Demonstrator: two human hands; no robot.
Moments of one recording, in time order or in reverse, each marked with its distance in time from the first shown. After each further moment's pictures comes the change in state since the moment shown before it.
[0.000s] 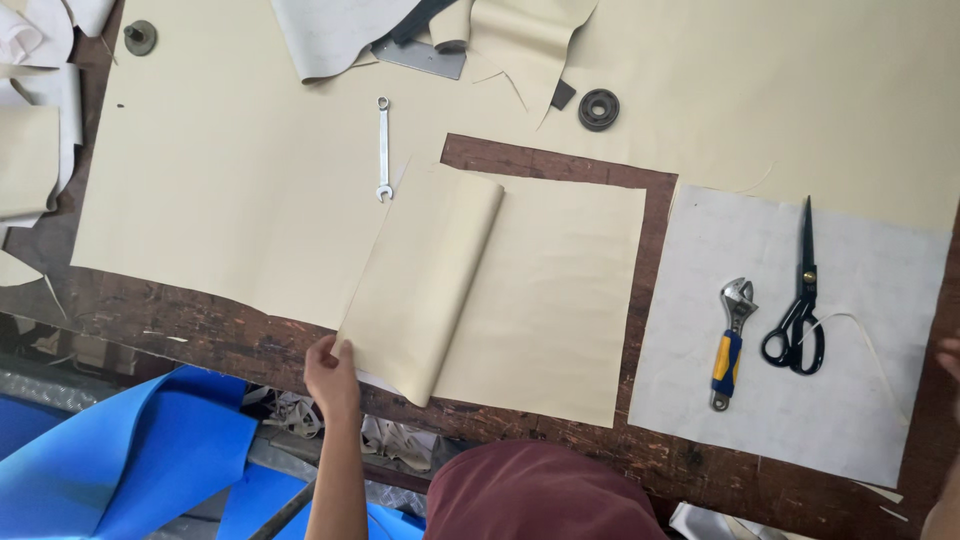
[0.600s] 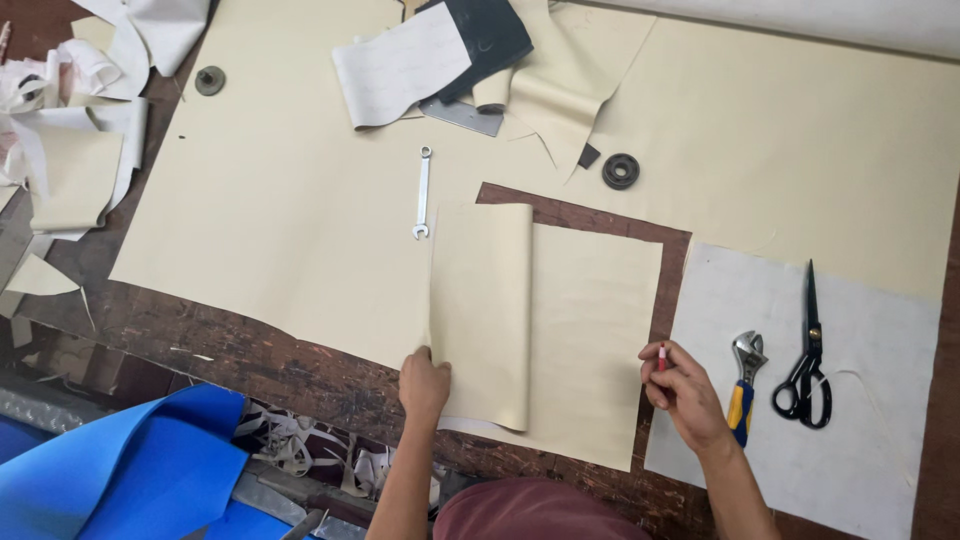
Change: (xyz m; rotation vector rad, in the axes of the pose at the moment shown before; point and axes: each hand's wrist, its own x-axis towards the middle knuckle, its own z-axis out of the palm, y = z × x) left_hand -0.036 0.073 0.064 0.470 -0.307 0.128; right_hand -0.189 -0.127 0.161 0.786 -1.018 -0.017
